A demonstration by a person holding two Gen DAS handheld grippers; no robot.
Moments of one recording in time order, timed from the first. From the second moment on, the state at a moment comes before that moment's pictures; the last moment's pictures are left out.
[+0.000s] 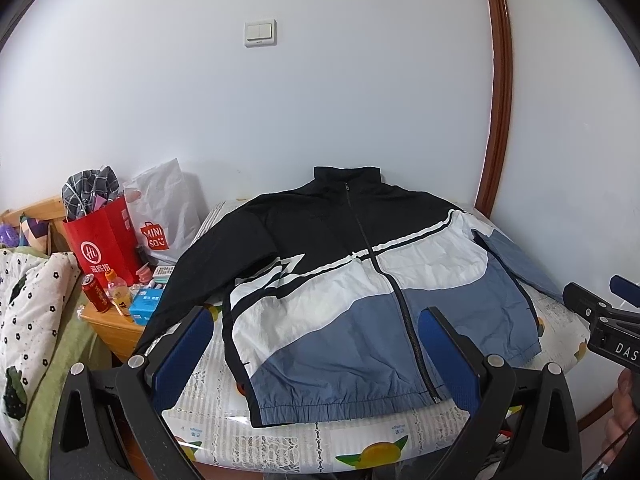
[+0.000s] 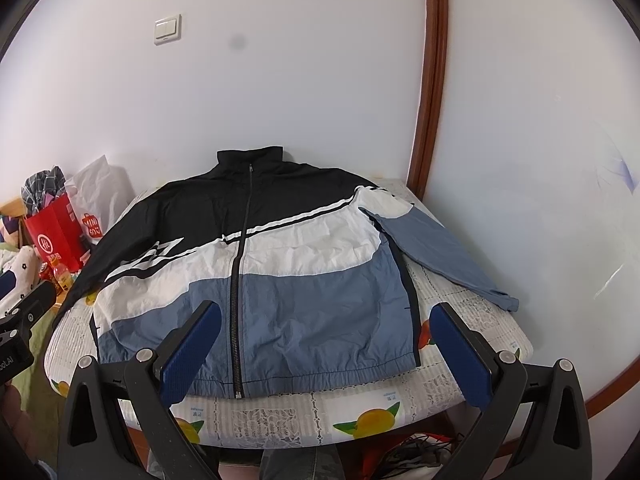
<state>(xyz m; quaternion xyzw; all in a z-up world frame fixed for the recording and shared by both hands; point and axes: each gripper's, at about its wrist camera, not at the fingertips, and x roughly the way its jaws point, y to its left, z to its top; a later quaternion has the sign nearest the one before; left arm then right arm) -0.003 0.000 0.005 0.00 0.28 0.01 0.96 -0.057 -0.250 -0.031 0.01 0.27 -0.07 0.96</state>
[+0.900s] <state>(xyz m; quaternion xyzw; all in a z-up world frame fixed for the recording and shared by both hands) -0.004 0.003 0.006 -0.01 0.28 0.01 0.96 -0.055 -0.246 -0.034 0.00 0.27 -0.08 0.96</state>
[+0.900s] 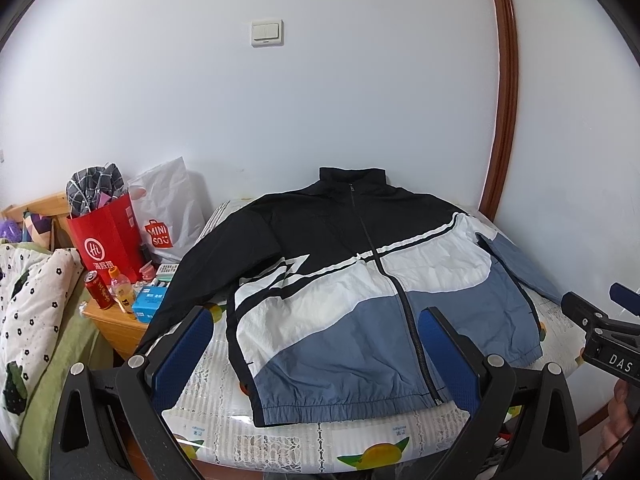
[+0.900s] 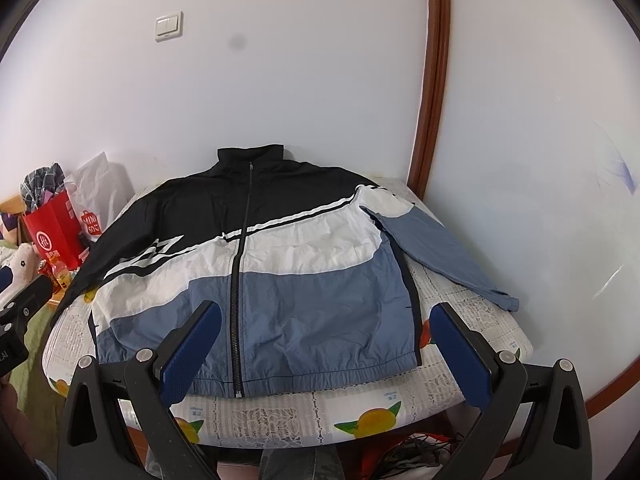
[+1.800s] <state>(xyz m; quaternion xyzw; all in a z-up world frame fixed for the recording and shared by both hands) 0.017 0.020 0.005 -0.03 0.28 0.03 0.96 -0.040 -0.243 -0.029 0.00 0.28 -0.07 0.96</state>
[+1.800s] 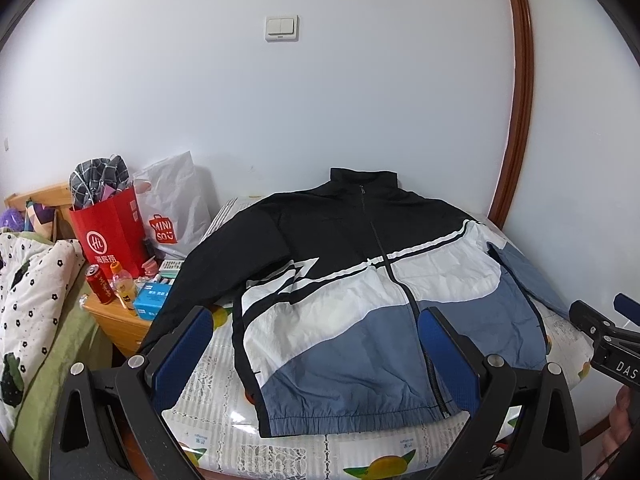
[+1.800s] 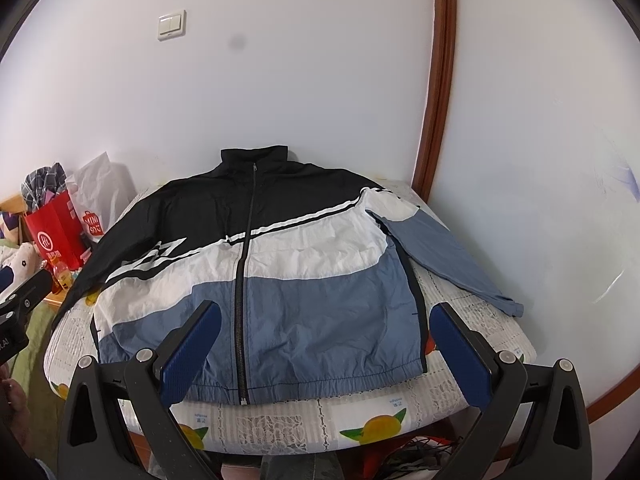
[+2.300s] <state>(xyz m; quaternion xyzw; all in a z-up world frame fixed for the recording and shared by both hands) 0.077 0.045 -0.020 -0.02 0.33 0.03 0.94 0.020 -0.249 -0.036 0.00 0.30 -0.08 0.95</state>
